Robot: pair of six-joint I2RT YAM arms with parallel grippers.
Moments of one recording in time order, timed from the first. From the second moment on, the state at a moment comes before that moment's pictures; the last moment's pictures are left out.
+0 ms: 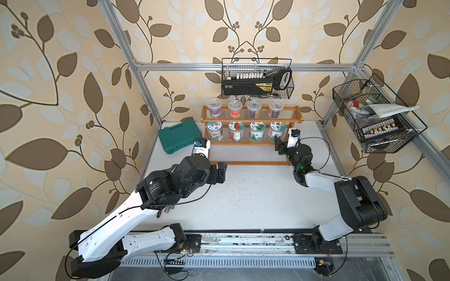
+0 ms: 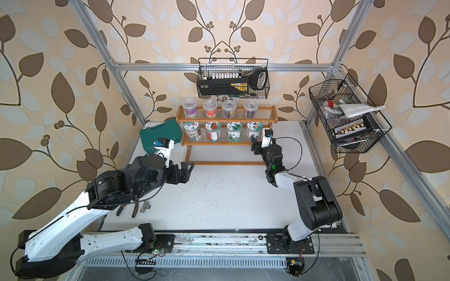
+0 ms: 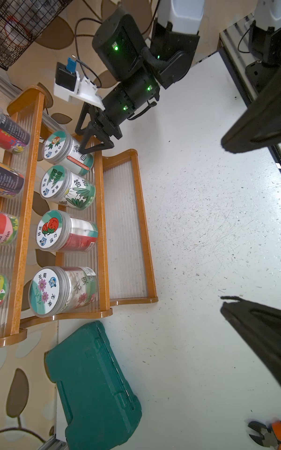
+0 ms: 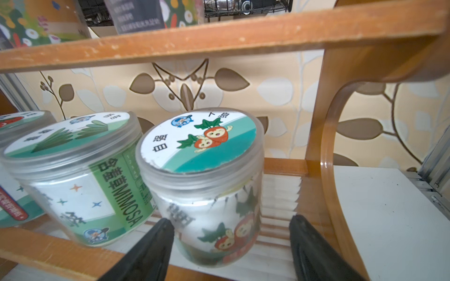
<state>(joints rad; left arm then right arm) -1.01 0.97 1.36 -1.04 -0.43 -0.63 0.22 1.58 0.69 0.84 0.09 0.10</state>
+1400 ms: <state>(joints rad) -0.47 0.94 0.75 -0.32 -0.55 -0.29 0.04 0.91 0.51 0.11 0.07 0.11</state>
